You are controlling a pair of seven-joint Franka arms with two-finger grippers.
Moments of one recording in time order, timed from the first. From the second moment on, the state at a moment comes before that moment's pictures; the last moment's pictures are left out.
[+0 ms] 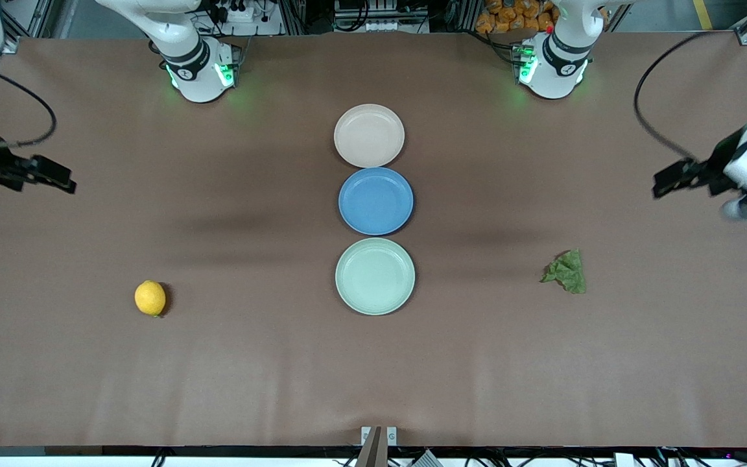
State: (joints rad) left arm 0.06 0.07 -0.11 -1.63 0.02 1.65 -0.09; right arm -0.08 0.03 0.03 -1.66 0.00 1.62 0.00
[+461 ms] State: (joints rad) left arm 0.06 0.16 -0.11 -1.85 0.02 1.90 -0.09; right arm -0.07 0.26 0.03 -1.63 0.01 1.84 -0.10
